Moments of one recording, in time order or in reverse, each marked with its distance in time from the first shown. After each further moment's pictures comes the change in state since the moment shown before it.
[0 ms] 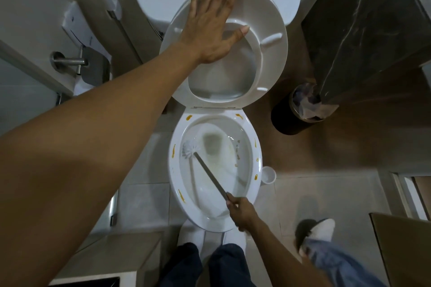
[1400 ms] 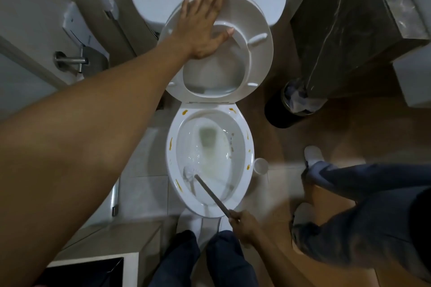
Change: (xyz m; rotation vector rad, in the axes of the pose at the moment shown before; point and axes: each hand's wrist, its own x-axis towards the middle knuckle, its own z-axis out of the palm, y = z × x) left_hand 0.000 0.002 -0.022 -0.012 -0.159 -0.016; right_hand -0.069 0.031 -0.009 -0.246 -0.032 0.015
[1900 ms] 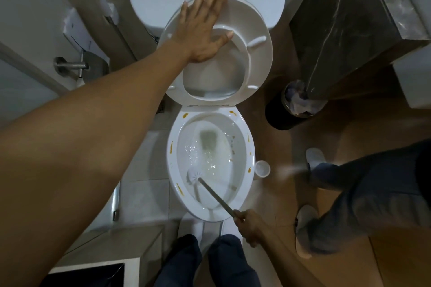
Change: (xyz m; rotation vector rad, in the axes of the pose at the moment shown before) left_hand 0.000 0.001 0.002 -0.016 0.003 0.006; right_hand 0.000 -0.005 -0.016 0.085 -0.058 0.081
